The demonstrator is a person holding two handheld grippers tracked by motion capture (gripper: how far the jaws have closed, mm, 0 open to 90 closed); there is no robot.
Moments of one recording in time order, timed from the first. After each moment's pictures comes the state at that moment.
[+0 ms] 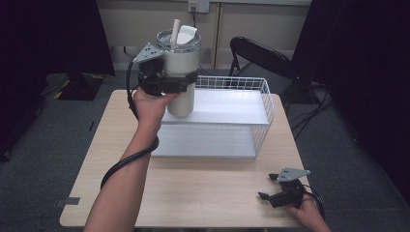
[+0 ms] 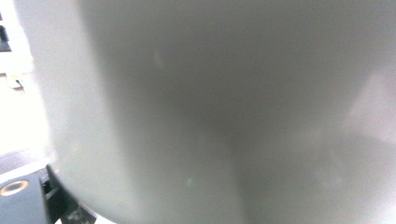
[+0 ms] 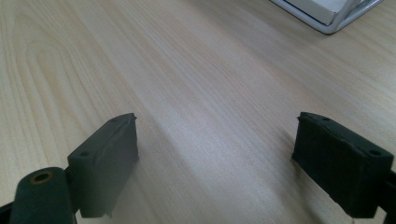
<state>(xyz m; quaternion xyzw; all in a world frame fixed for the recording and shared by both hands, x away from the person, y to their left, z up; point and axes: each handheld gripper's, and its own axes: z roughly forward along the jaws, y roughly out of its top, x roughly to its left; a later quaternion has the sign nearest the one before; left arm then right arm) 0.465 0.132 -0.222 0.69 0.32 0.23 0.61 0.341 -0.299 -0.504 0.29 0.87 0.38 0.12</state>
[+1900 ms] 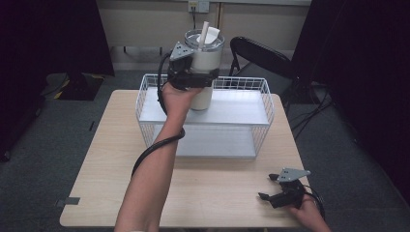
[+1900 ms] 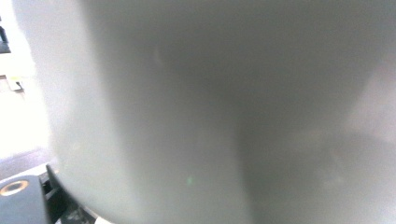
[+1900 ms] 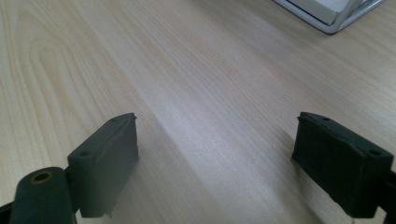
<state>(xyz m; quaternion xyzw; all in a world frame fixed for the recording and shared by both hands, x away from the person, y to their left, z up) 0.508 0.076 -0.243 0.70 0.32 0.25 0.59 0.340 -0.300 -0.504 0.29 0.87 0.38 0.12</state>
